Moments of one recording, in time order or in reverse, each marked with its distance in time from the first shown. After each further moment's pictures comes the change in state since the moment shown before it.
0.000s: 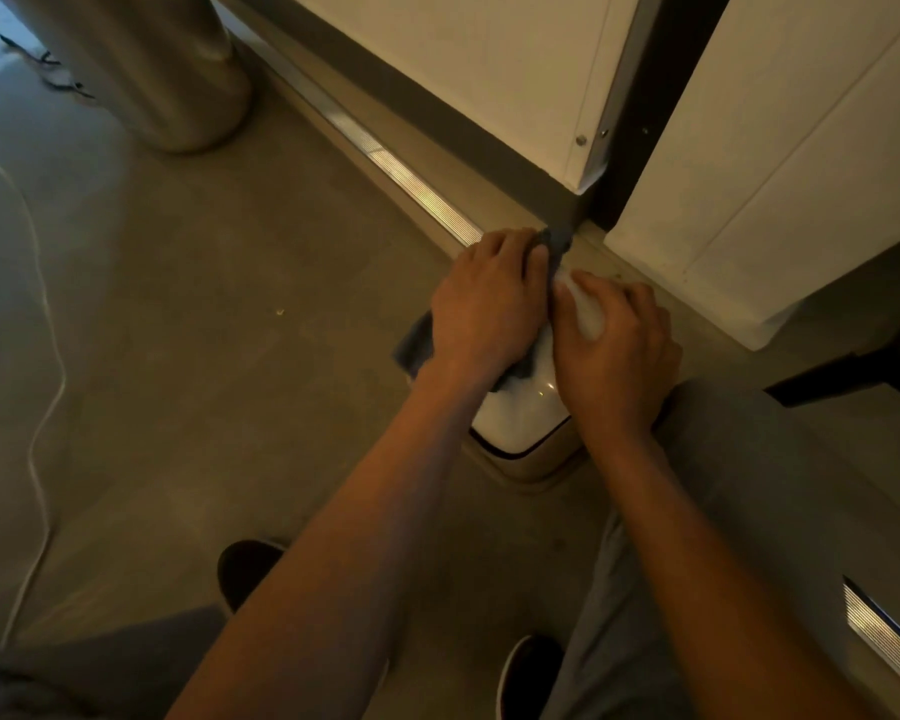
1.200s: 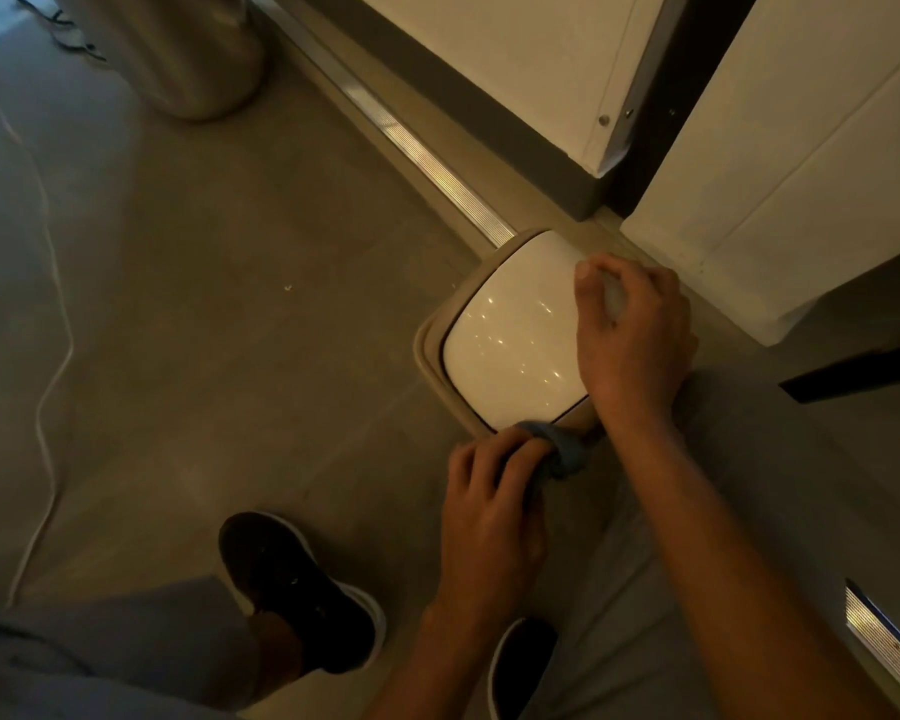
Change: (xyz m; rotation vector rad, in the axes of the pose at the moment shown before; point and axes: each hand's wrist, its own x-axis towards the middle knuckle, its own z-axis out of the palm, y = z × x) left_hand -0.203 -0.014 0.045 -0.156 0.167 0.047; right_hand 0.004 0.000 -0.002 0.072 -0.071 0.083
